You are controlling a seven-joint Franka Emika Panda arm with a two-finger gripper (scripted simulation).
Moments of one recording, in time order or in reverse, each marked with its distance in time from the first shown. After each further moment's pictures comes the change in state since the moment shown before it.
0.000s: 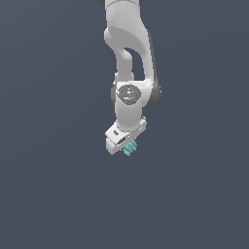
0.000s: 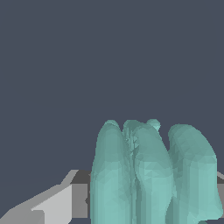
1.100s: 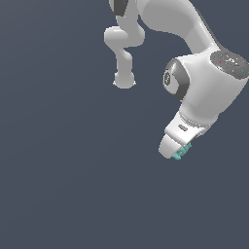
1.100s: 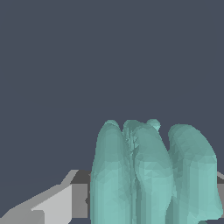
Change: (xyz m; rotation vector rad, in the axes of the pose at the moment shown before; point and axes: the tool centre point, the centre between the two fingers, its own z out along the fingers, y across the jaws) arm 0.167 -0.086 -0.119 0.001 0.001 -0.002
